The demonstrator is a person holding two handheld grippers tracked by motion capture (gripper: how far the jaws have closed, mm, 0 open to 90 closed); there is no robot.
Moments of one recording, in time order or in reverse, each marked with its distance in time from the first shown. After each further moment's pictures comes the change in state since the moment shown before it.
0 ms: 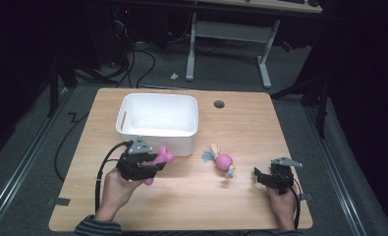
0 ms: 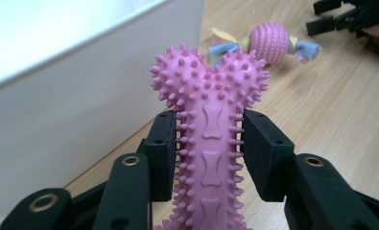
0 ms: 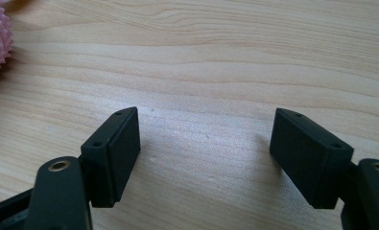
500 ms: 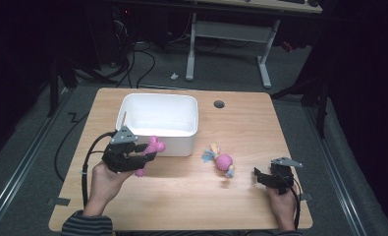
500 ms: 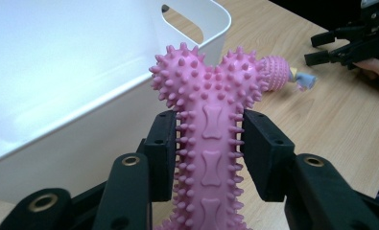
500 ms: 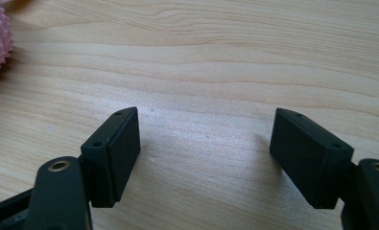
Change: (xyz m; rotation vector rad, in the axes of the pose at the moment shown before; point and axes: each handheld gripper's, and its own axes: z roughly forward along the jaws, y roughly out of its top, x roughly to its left) left arm 0.018 0.016 -0.031 -0.057 0.008 -0.024; right arm 0.000 0.000 0.000 0.000 0.000 0.000
